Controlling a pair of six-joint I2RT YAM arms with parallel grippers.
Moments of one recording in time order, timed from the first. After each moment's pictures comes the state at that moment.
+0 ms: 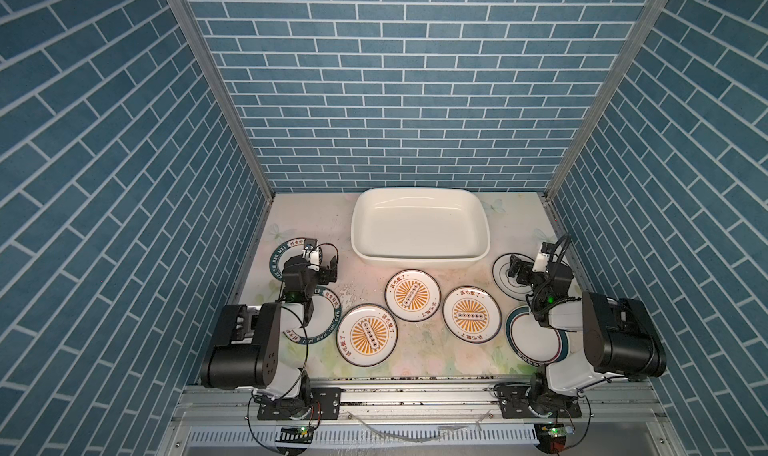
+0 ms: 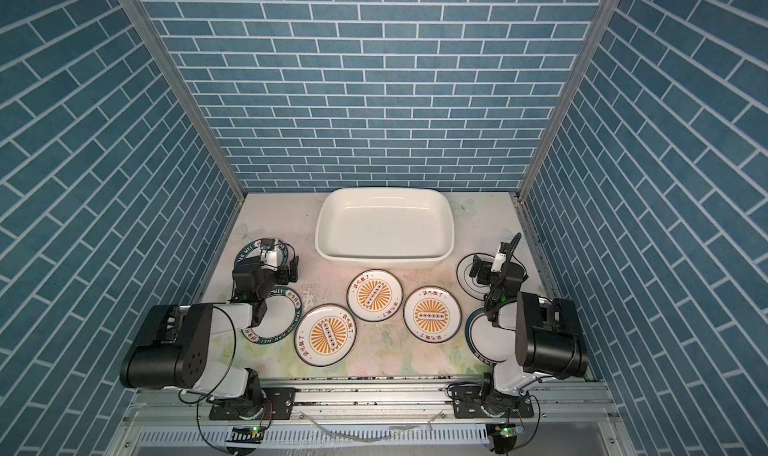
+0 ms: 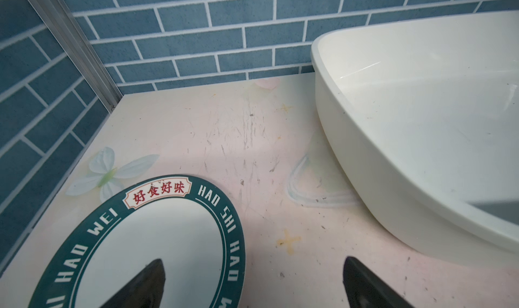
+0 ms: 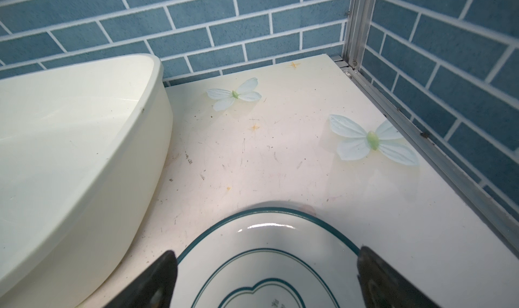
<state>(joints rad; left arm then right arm) 0.01 1.47 0.39 0.72 0.09 0.09 -0.12 1.53 0.35 0.85 -0.13 0.10</state>
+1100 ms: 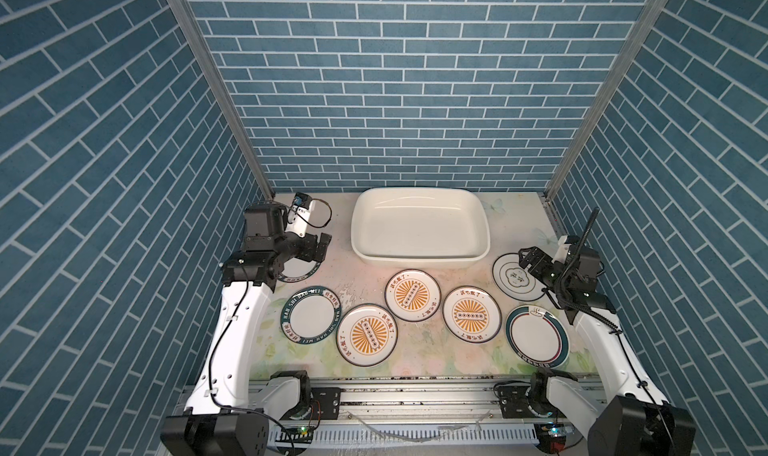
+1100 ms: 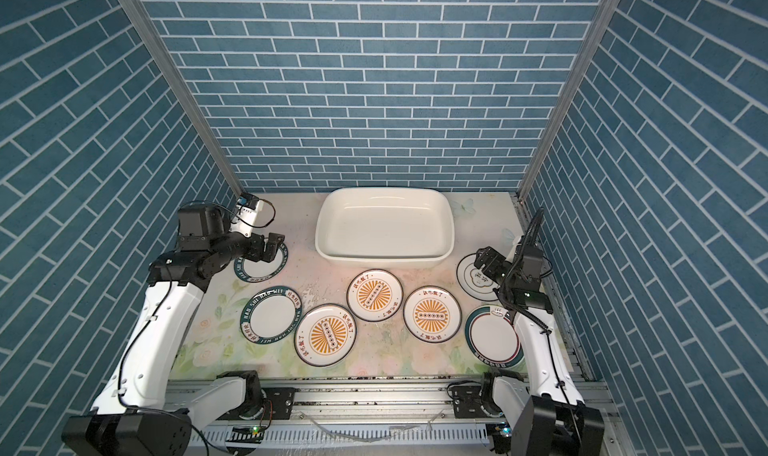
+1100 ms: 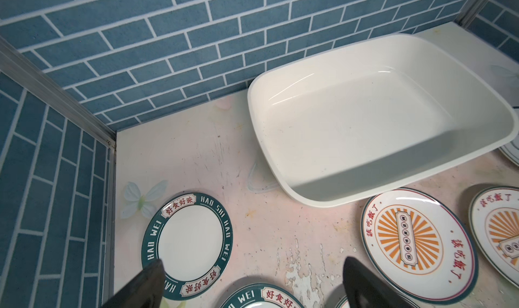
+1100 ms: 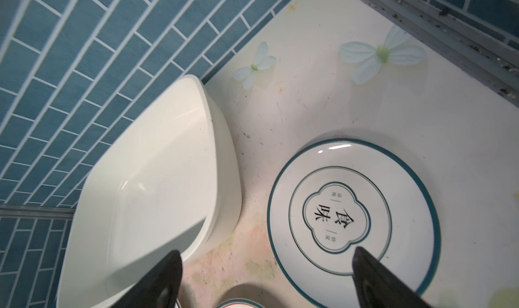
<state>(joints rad) 0.01 1.12 1.25 -0.79 0.26 0.27 -0.13 1.01 0.68 -0.31 -0.24 0.53</state>
